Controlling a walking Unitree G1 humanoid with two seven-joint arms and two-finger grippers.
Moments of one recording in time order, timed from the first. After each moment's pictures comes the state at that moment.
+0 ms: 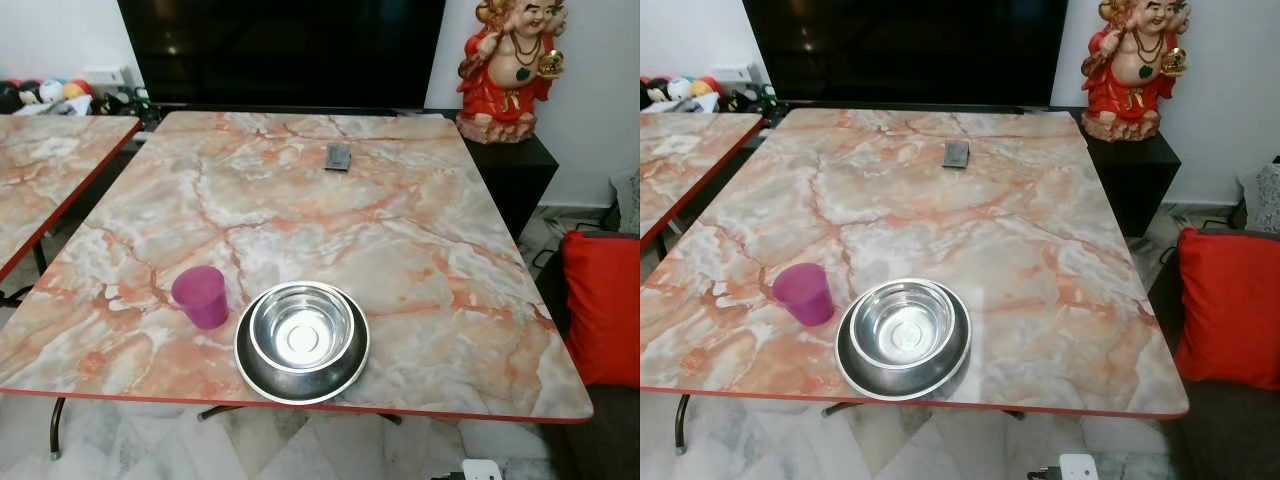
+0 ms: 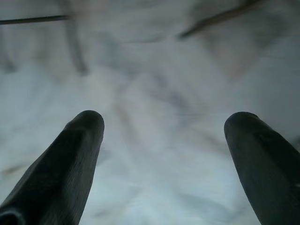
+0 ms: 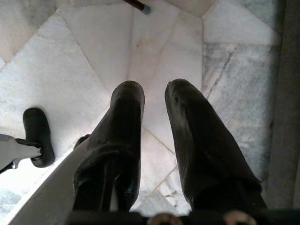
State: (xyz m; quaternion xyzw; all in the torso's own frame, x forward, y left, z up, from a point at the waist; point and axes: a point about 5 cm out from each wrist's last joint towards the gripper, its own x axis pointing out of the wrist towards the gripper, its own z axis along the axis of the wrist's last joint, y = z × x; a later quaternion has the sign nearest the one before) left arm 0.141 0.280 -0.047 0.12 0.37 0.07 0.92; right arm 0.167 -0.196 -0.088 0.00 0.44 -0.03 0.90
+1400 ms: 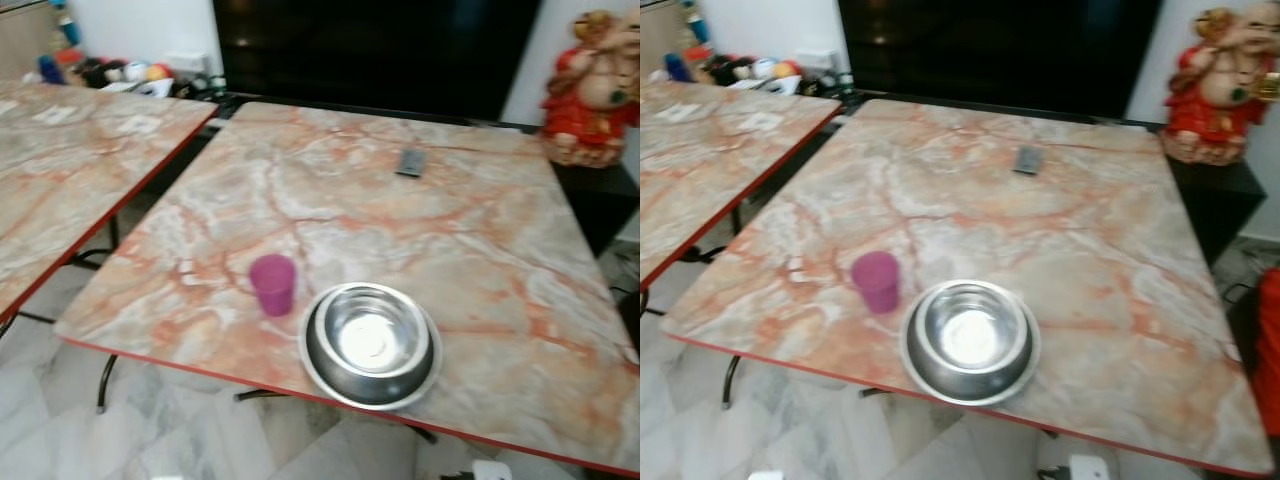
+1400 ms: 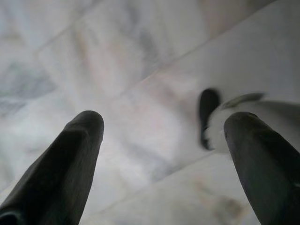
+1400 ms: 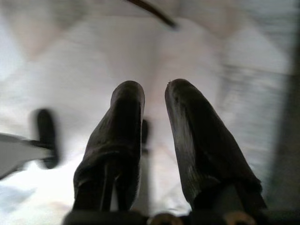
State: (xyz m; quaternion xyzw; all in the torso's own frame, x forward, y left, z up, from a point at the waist) left arm 0.154 0.236 -0.086 0.03 0.46 0.08 0.88; right arm 0.173 -0.187 -0.087 0.02 0.44 -0.05 0.90
